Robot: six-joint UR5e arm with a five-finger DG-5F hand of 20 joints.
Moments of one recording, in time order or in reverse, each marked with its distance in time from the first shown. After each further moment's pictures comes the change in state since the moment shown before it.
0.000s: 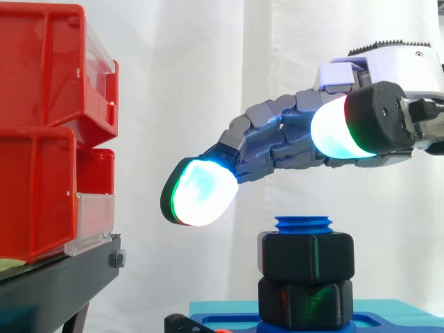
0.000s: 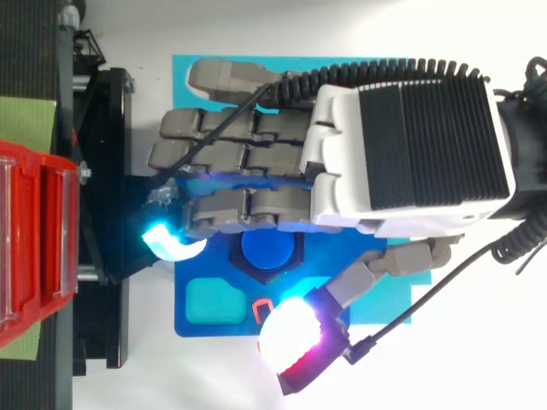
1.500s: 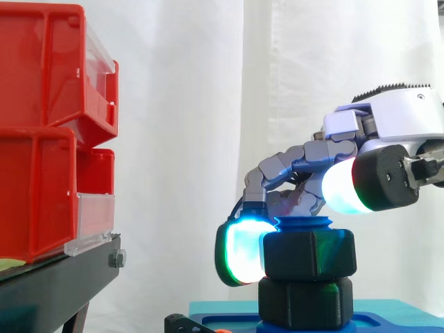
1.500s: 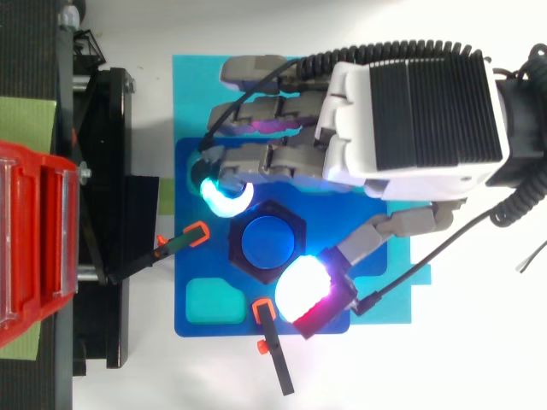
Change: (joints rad) arm -0.034 0.000 -0.048 0.003 -0.005 0.004
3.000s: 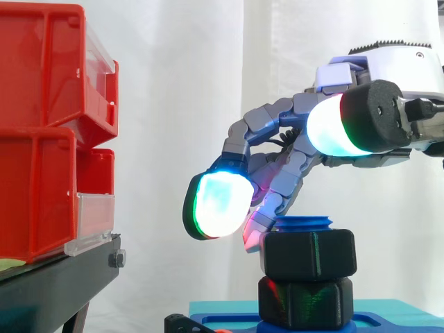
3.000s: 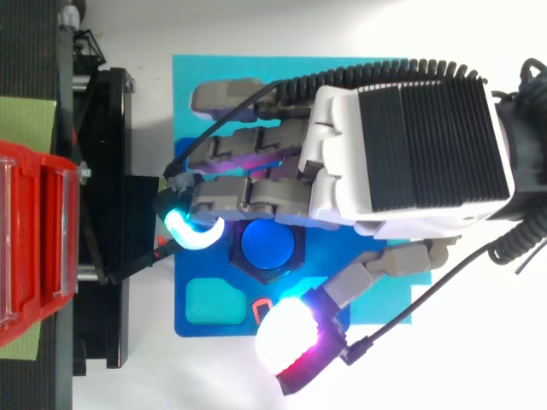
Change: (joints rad) arm 0.034 0.000 0.032 0.040 0.003 -0.003
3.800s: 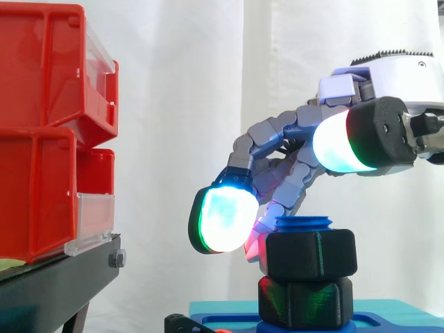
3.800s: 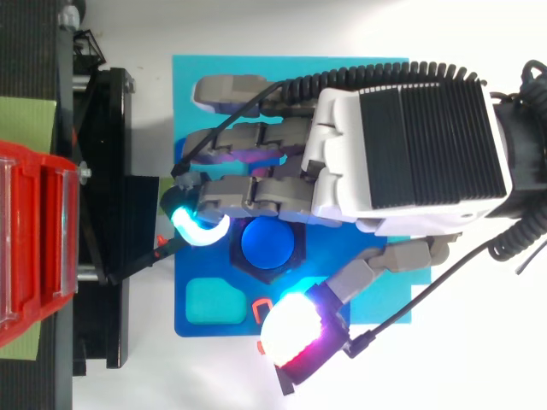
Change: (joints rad) arm -0.006 0.000 -0.008 -0.015 -0.004 0.002
